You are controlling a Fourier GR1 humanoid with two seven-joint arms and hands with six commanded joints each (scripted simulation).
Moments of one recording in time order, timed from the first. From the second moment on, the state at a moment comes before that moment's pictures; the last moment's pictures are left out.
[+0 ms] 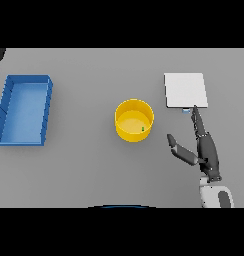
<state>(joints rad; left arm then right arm) -1.32 0.66 -0.57 -0.55 -0.32 -0.03 0.23 0.13 -0.06 0.10 -1.68 0.21 -0.04 -0.16</state>
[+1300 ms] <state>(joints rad) -0.54 0.90 -0.64 -1.23 0.14 0.42 0.60 0.16 -0.09 0.12 -1.70 0.24 -0.03 -0.18</state>
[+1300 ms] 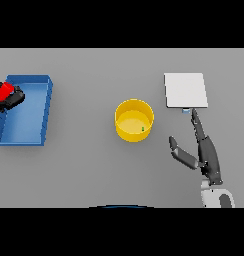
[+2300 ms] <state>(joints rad) -0.57 0.92 -0.63 -1.27 0.26 0.33 0.54 0.04 -0.20 0.19 -1.71 0.37 0.05 -0.10</state>
